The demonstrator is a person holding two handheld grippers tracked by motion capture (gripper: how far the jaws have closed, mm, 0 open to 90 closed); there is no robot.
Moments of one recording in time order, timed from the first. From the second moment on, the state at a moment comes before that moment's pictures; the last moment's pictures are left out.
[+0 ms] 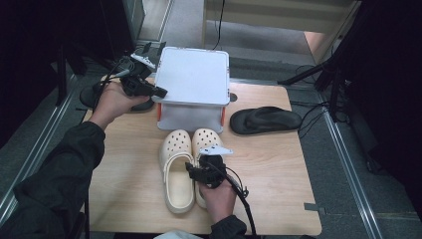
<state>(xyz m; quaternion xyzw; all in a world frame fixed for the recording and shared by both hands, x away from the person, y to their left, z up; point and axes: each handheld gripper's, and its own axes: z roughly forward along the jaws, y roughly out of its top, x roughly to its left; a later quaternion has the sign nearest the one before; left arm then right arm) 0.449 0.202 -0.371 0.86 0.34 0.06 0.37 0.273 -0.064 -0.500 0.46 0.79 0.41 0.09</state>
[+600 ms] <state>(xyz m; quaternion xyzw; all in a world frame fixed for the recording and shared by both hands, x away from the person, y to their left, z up) 0.449 0.201 -0.371 0.86 0.34 0.06 0.37 0.275 -0.072 -0.490 0.43 0.80 0.41 0.08</state>
